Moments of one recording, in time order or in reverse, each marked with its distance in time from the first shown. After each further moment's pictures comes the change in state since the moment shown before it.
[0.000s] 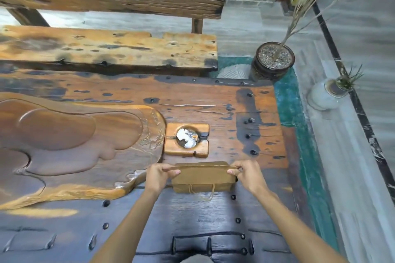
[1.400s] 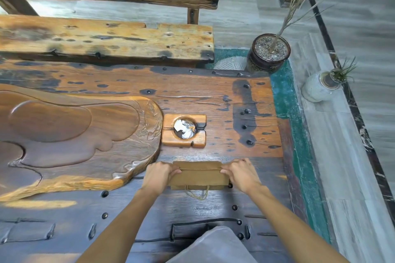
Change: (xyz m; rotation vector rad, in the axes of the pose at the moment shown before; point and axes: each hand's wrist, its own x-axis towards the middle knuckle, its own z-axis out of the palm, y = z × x) left_hand 0.007 -0.044 0.001 0.993 0.015 0.680; right_hand -0.009 0.029 0.036 -0.635 -0.182 -0.164
